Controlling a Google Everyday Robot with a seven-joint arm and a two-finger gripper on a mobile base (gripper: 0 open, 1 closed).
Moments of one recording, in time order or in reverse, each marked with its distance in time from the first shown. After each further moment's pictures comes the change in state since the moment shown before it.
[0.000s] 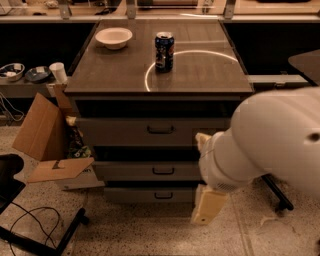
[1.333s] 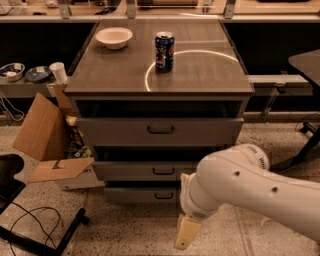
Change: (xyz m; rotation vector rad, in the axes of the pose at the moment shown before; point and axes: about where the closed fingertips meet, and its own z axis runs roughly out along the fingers) arm 0.017 0.056 0.153 -0.174 -0.014 0.072
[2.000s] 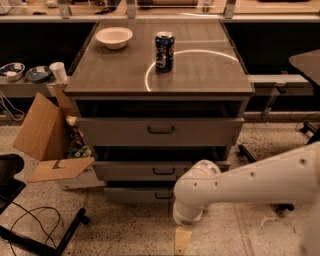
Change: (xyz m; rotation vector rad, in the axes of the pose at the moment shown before) arm 0.059 0.003 0.154 -0.154 0.197 0.027
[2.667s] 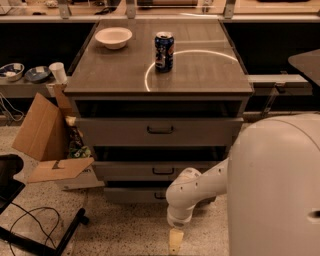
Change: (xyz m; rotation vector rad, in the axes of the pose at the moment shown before) arm -0.002 -0.025 0.101 -0.062 0.055 0.004
